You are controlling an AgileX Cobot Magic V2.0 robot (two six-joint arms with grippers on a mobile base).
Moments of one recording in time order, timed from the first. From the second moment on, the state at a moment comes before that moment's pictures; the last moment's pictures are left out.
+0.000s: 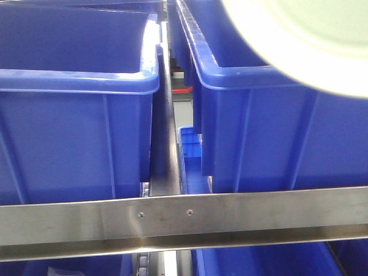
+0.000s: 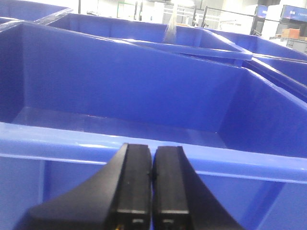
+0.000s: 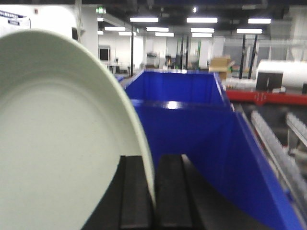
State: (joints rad) left arm -0.11 0.00 0.01 -0.04 0.00 -0.11; right arm 0.22 0.34 -0.31 -0.05 -0.17 0.08
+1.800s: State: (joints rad) left arm -0.11 0.00 0.01 -0.04 0.00 -0.11; right arm 0.15 0.87 -0.80 0.02 0.12 -0.01
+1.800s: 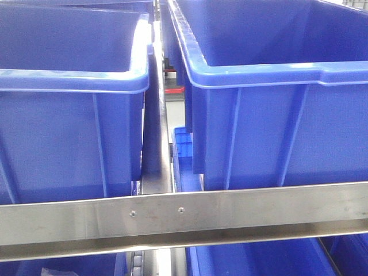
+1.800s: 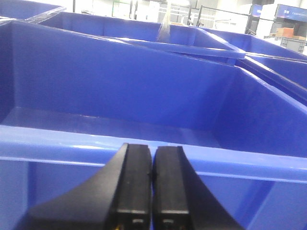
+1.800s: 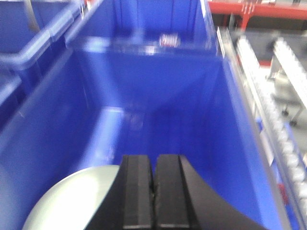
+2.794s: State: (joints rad) left arm -0.11 0.00 0.01 -0.04 0.00 -0.11; right arm 0.16 0.00 0.02 0.10 0.08 -0.01
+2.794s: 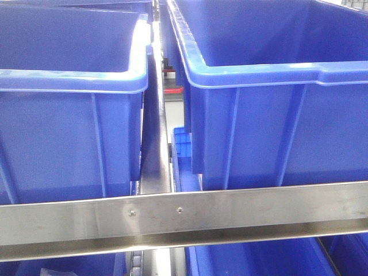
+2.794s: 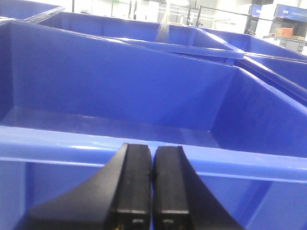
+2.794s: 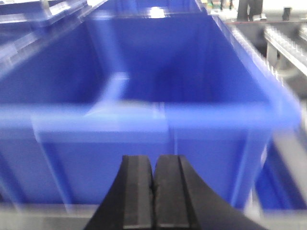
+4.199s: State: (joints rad) left arm -0.11 0.00 0.01 -0.04 0.00 -0.11; right arm 0.16 -0.01 0.03 0.07 0.09 -0.01
